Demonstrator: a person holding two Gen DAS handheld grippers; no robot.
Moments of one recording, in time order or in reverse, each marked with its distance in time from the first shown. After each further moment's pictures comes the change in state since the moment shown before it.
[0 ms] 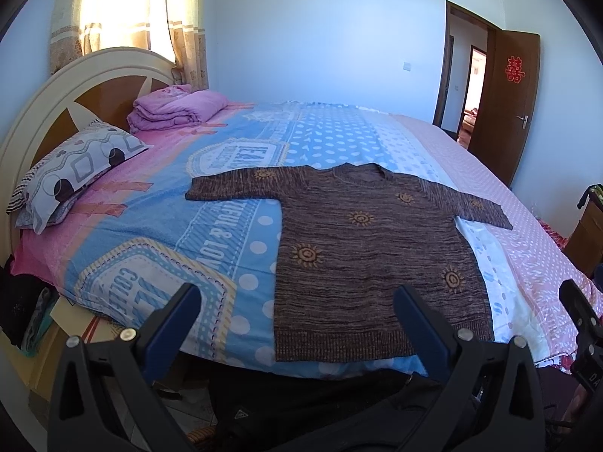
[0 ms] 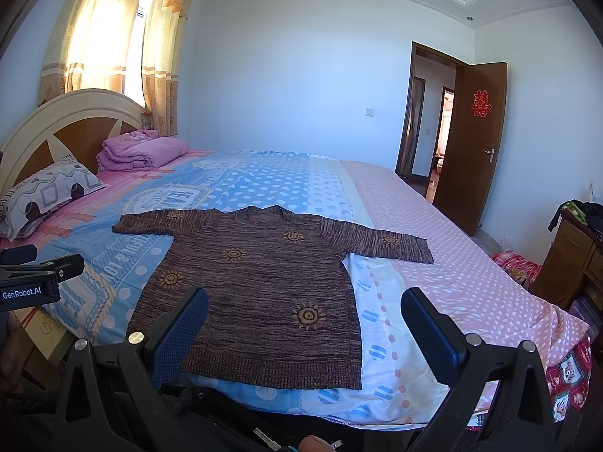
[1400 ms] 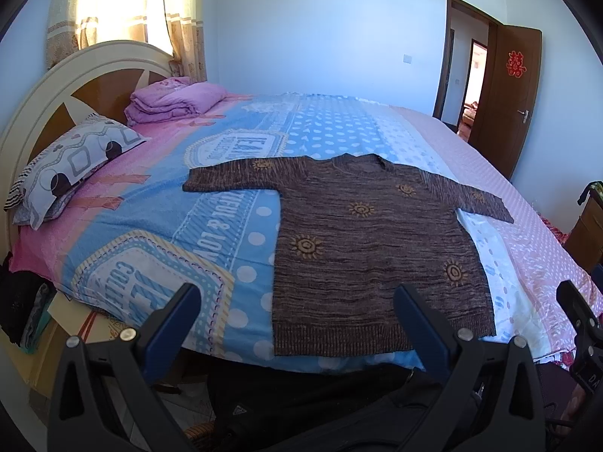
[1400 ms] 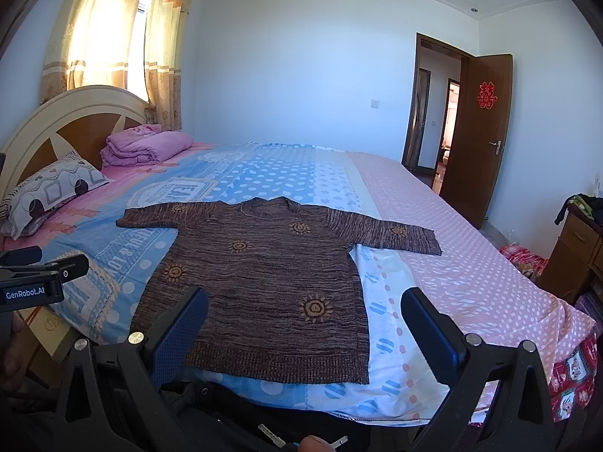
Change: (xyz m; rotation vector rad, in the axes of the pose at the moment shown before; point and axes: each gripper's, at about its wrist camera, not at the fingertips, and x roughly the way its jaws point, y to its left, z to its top) left arm 0.009 -0.001 -0.004 0.003 0.035 -0.004; right arm 0.010 -0.002 -0.004 0.014 0.035 0.032
